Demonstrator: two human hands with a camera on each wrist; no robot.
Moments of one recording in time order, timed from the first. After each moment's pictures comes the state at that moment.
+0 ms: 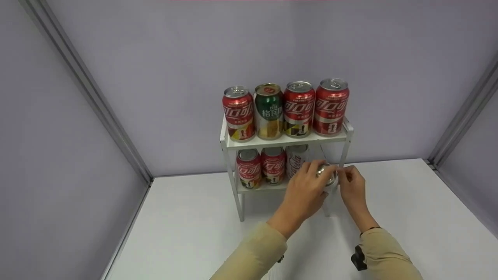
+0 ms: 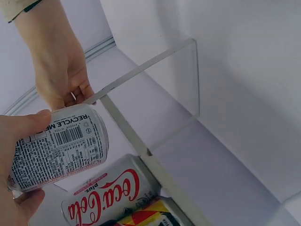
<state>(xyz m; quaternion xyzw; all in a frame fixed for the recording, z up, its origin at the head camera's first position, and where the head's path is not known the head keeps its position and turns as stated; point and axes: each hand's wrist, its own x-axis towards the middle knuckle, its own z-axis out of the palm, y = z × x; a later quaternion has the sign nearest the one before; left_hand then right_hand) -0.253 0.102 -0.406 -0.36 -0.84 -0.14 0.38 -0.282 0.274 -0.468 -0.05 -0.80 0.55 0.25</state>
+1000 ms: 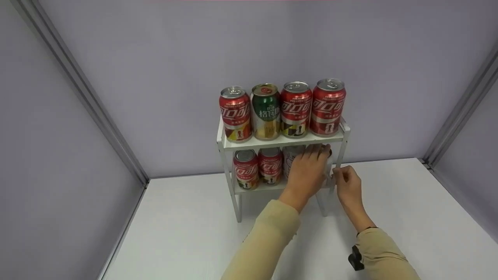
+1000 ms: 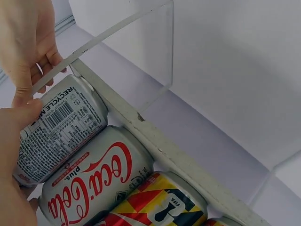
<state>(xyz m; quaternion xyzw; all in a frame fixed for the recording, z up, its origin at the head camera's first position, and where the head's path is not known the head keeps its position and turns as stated) -0.297 0.129 -0.397 -0.29 -0.90 0.01 0.33 -0.281 0.272 -0.466 -0.04 -0.79 0.56 0.25</state>
